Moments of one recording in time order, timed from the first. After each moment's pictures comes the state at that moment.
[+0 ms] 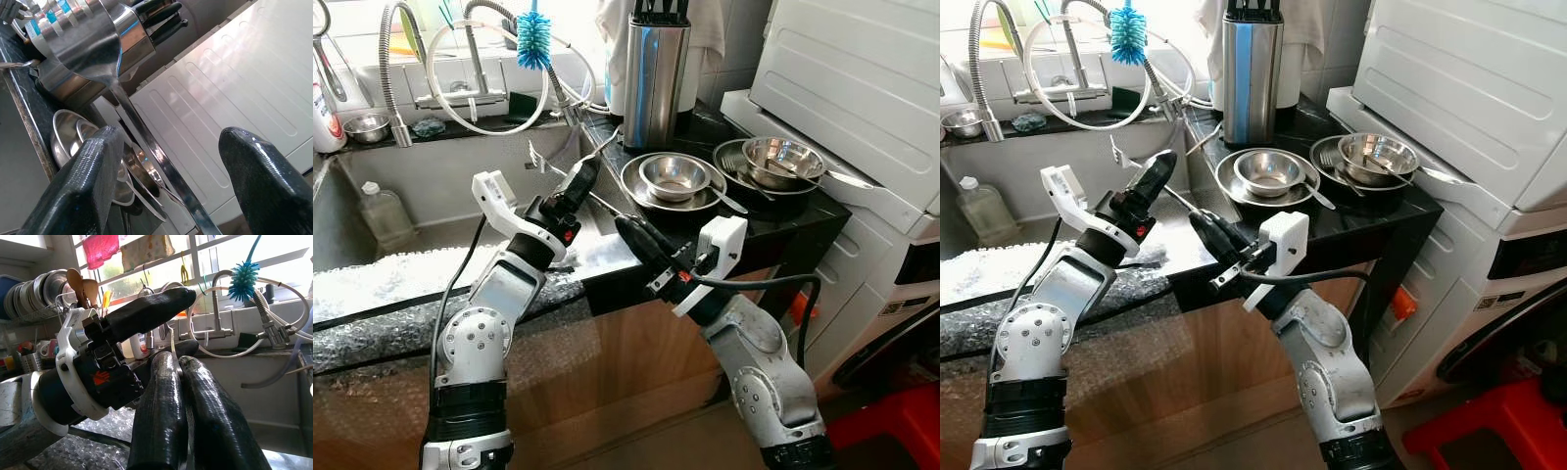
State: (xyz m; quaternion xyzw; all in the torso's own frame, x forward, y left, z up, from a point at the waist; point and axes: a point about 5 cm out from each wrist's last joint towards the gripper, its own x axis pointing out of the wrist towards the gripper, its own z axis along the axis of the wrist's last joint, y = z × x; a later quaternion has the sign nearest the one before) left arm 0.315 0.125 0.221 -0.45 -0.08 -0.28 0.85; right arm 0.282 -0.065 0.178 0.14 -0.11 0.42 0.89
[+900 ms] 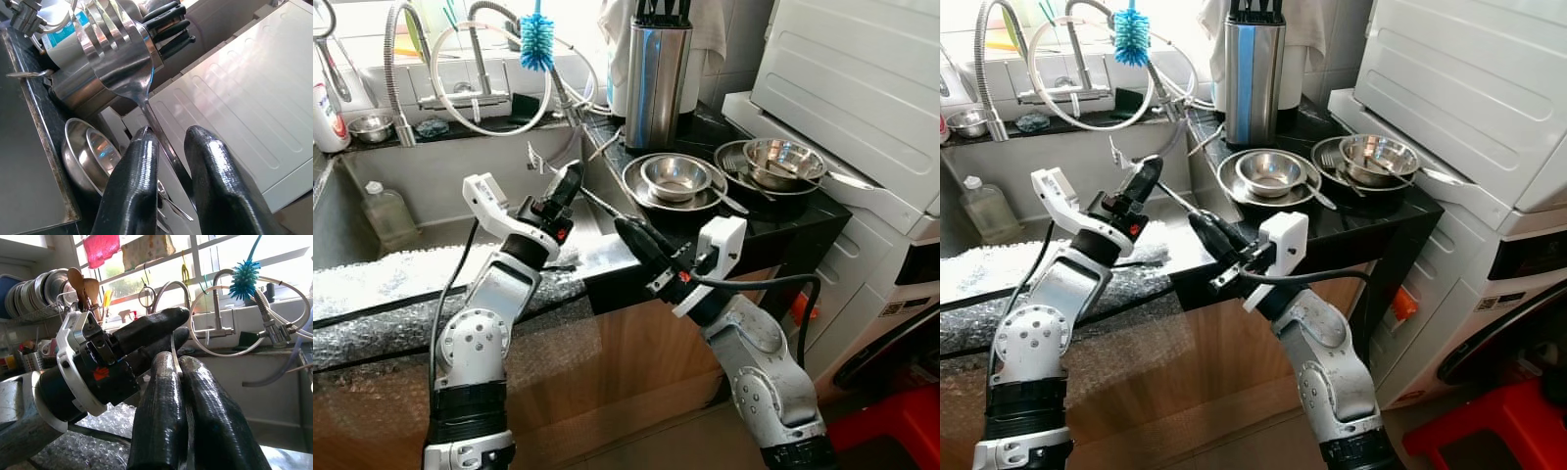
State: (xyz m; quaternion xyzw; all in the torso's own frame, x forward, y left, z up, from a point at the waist) left arm 0.316 0.130 0.219 -0.47 -0.09 -0.25 0.84; right arm 0.281 -0.067 0.176 0.14 -0.11 0.42 0.89
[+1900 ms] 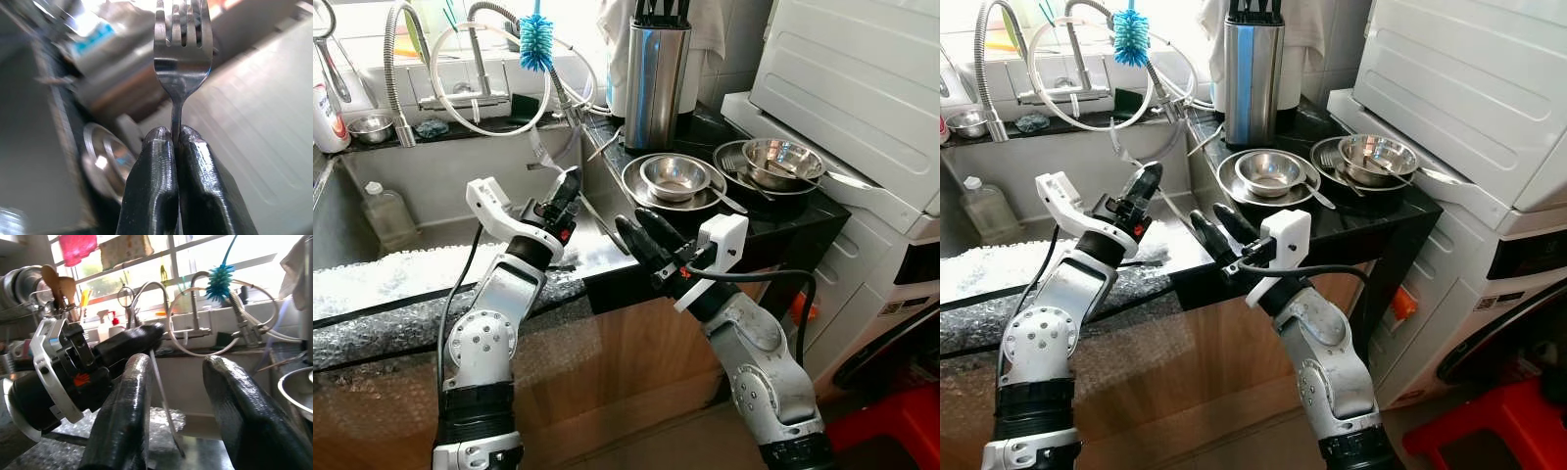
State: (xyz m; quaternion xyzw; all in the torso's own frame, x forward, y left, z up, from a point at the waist) left arm 0.324 0.138 0.213 -0.48 -0.09 -0.18 0.86; right arm 0.288 -0.069 0.176 0.12 -0.11 0.37 0.91
